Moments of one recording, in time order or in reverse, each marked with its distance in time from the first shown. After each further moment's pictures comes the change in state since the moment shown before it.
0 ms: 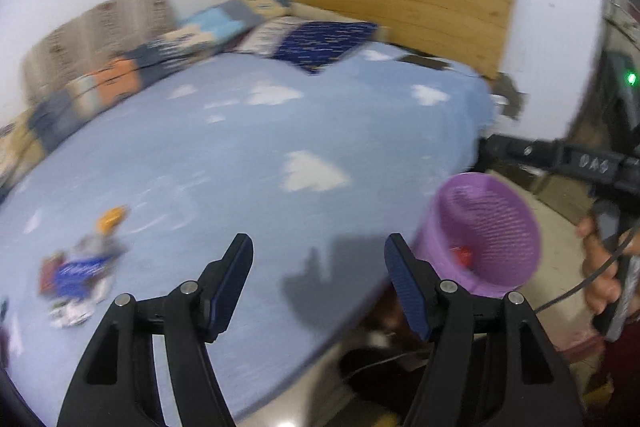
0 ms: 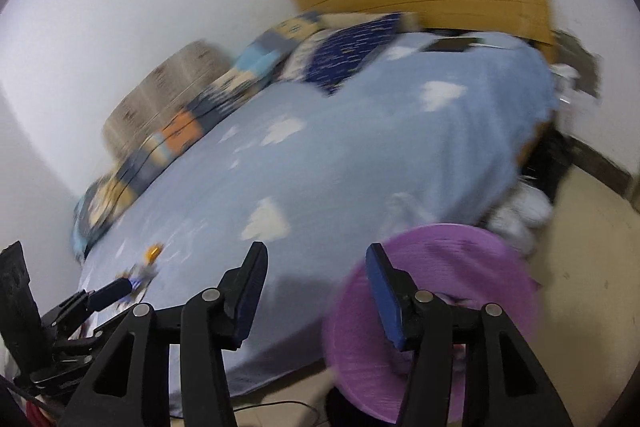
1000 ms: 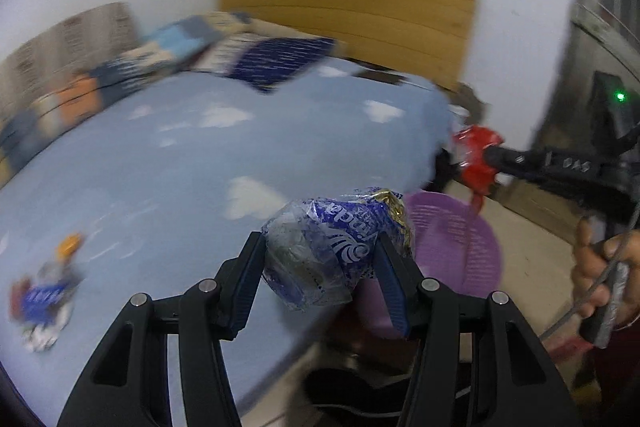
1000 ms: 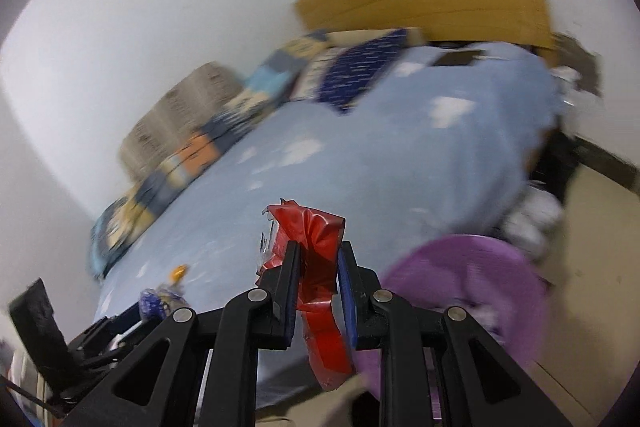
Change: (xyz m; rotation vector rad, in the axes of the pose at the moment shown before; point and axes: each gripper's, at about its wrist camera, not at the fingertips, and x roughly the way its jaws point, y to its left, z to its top) left arm 0.018 -0.064 0.027 0.072 -0.044 -0.188; right arm -0.032 -0.014 0.002 0.093 -0.075 0.010
